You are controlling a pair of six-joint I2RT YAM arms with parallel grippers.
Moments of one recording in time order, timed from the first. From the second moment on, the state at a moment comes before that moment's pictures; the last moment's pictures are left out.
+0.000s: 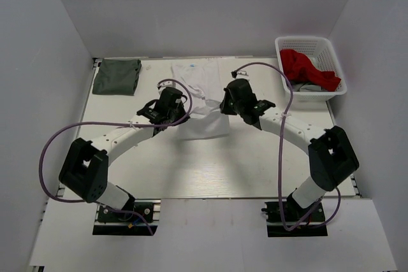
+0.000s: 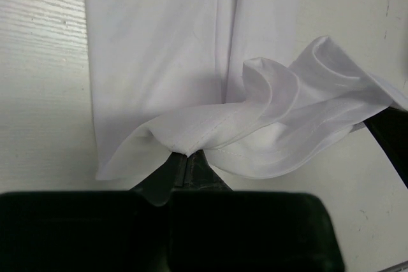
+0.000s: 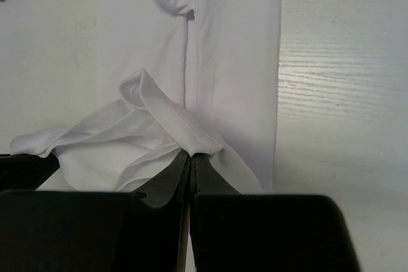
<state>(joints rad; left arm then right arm) -0.58 1.47 0.99 -0.27 -0.17 -0.79 0.67 1.58 1.11 -0.16 0.16 0.56</state>
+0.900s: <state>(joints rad) -0.44 1.78 1.14 -0.14 -0.12 -0.73 0.55 1.95 1.38 -0.15 0.06 0.51</state>
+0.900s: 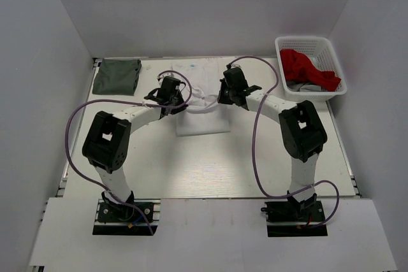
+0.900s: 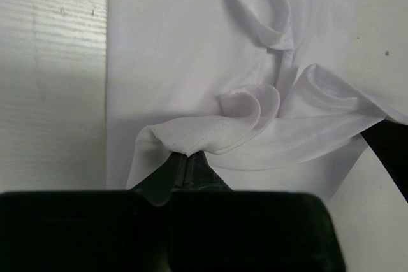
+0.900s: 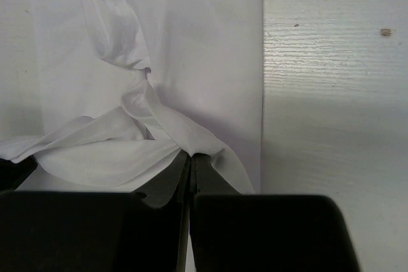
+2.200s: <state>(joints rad) -0.41 1.61 0.83 -0.10 0.12 -0.66 0.46 1.77 0.98 -0.06 -0.31 0.50</state>
